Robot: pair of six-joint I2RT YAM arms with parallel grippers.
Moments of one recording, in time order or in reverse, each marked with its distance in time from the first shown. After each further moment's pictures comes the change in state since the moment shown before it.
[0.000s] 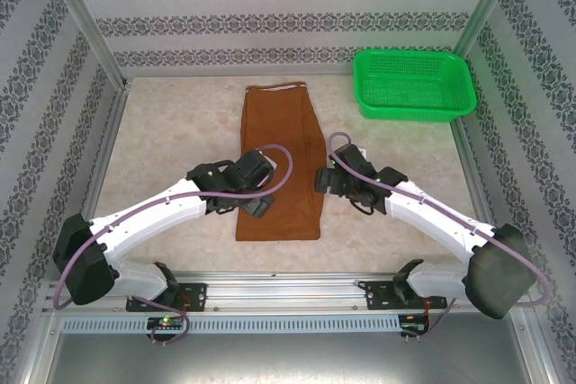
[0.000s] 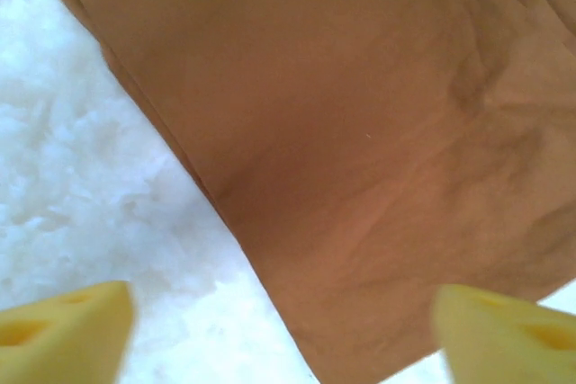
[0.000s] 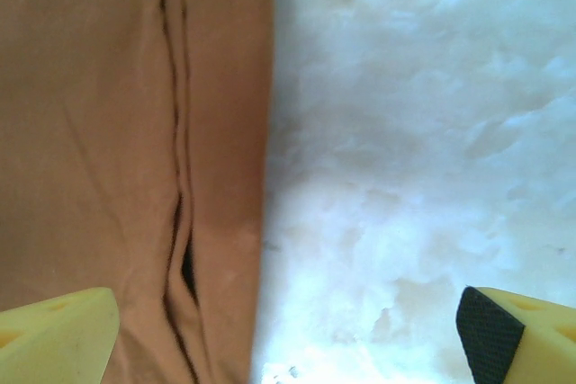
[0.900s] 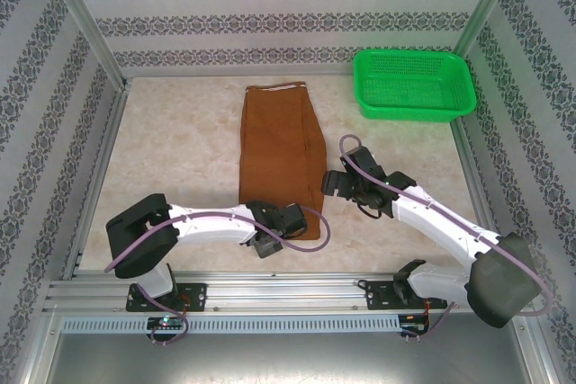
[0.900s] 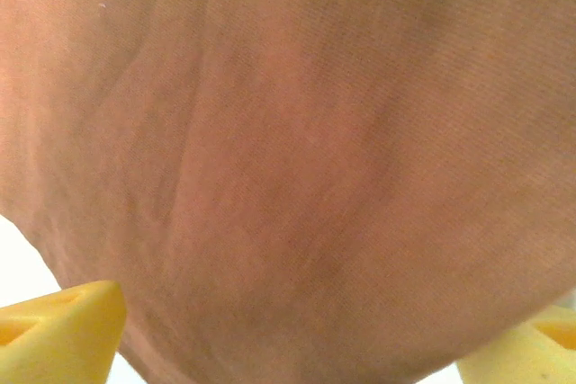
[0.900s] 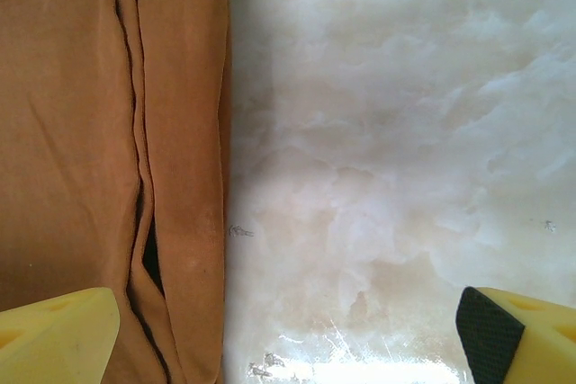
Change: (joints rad) left arm -0.266 0.333 -0.126 0.114 -0.179 0.135; right arm -0.072 -0.051 -0.078 0.023 -0.080 0.006
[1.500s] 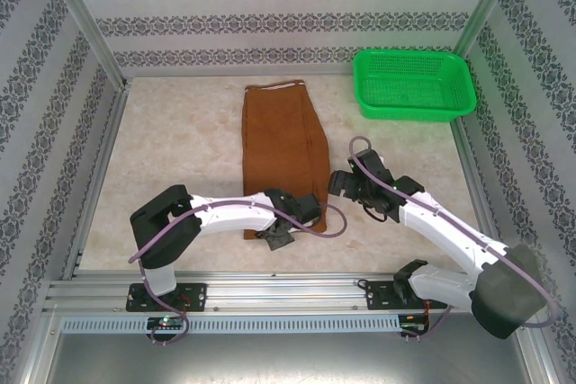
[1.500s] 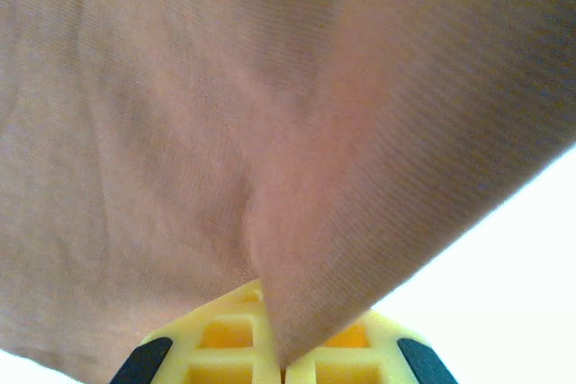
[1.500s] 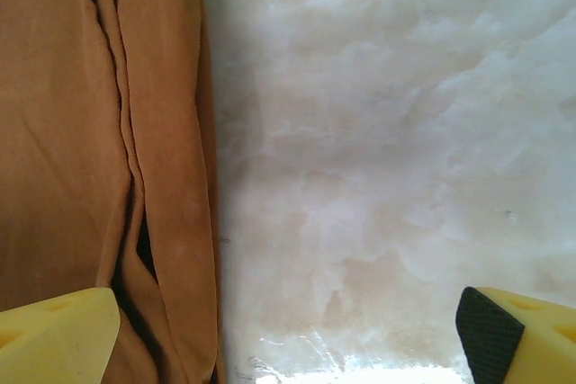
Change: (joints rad) left arm 0.032 0.144 0.241 -0.155 0.200 0.057; right arm -0.033 -0.079 -0.048 -0.014 0.025 0.027
